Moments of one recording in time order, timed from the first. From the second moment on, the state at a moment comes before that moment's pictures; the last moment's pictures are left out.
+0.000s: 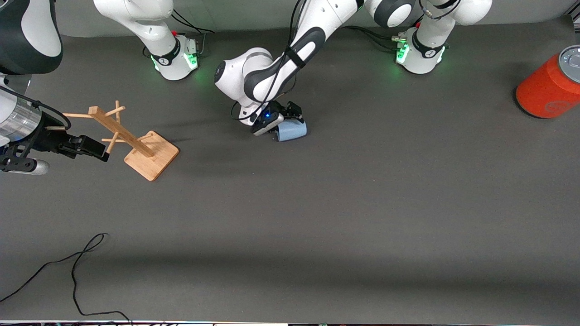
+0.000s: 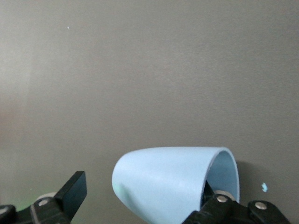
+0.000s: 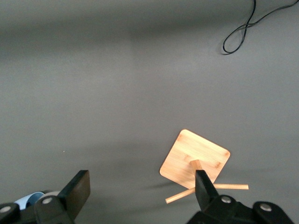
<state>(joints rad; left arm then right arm) -1.13 0.96 -0.03 -1.12 0.38 1.54 -1.42 -0.09 0.03 0.10 -1.72 0.06 1.78 0.16</state>
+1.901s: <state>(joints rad) -0.84 0.38 -0.02 -1.47 0.18 1.68 -1.27 -0.07 0.07 0.10 -1.69 0.05 1.82 0.30</state>
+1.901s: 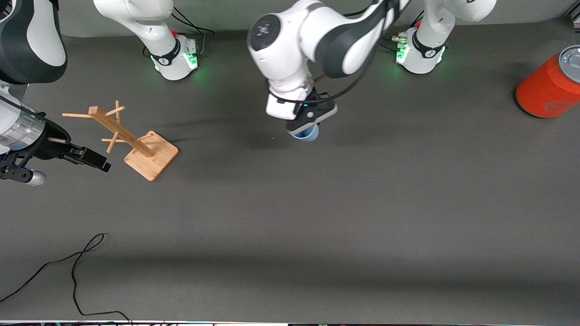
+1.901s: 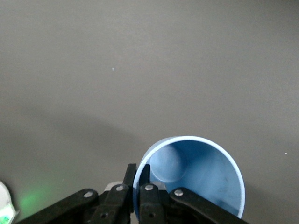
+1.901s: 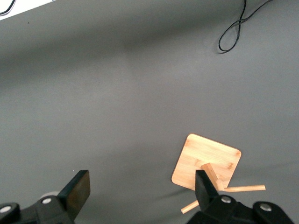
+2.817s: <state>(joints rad) -0.73 0.41 -0.02 -2.00 0.02 2.40 -1.08 -0.04 0.08 0.10 -1.69 -0.03 1.85 0.31</state>
